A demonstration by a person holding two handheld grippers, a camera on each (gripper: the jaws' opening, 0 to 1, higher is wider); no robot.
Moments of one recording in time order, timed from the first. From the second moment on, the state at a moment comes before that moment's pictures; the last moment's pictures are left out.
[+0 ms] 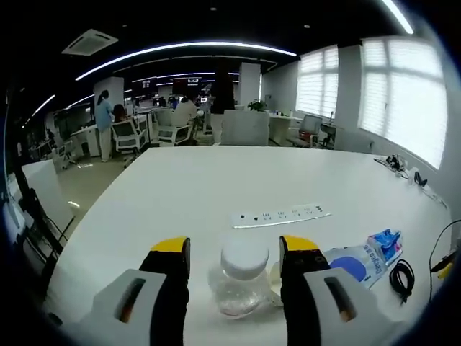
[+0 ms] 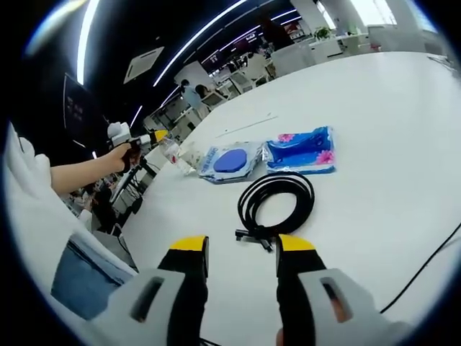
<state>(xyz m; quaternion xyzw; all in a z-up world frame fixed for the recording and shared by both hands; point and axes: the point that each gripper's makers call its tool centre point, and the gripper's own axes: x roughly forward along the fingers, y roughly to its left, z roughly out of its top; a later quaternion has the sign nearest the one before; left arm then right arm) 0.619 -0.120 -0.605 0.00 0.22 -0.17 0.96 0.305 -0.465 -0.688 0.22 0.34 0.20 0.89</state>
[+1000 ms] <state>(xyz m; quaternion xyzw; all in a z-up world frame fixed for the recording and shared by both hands) 0.489 -0.091 -0.624 -0.03 0.27 -0.18 0.95 0.287 -0.488 -0.679 0.20 0.32 0.17 0.91</state>
